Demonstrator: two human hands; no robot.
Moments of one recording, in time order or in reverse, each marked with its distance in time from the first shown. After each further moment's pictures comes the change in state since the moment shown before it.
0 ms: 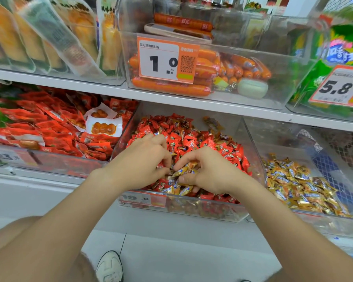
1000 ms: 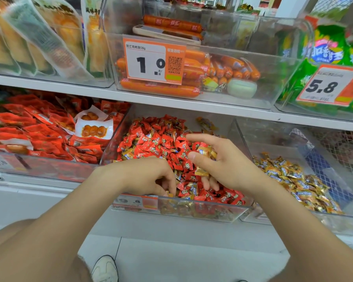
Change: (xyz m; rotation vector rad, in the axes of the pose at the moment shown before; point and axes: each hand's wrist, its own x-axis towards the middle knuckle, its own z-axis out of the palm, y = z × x) left_hand 0.020 0.006 0.011 -0.307 -0.510 0.082; right_hand -0.036 0.002 -0.033 0.239 0.126 -0.030
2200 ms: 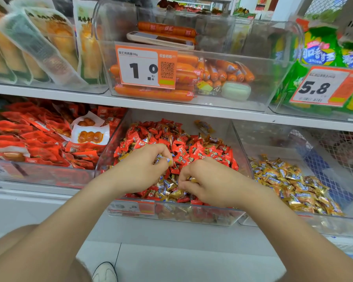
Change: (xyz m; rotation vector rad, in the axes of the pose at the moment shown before) left_hand -0.015 0.031 -0.003 -0.452 0.458 -0.179; right_hand 0.014 0.018 0.015 -0.668 -0.187 -0.250
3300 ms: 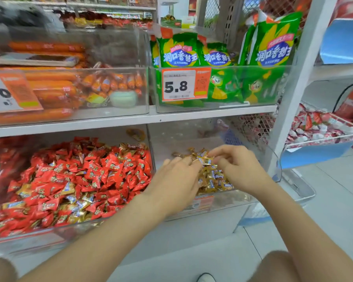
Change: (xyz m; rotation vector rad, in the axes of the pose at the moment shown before) left_hand 0.062 0.153 0.200 0.717 0.072 0.611; right_hand -0.197 0.154 -0.039 0.361 0.675 0.628
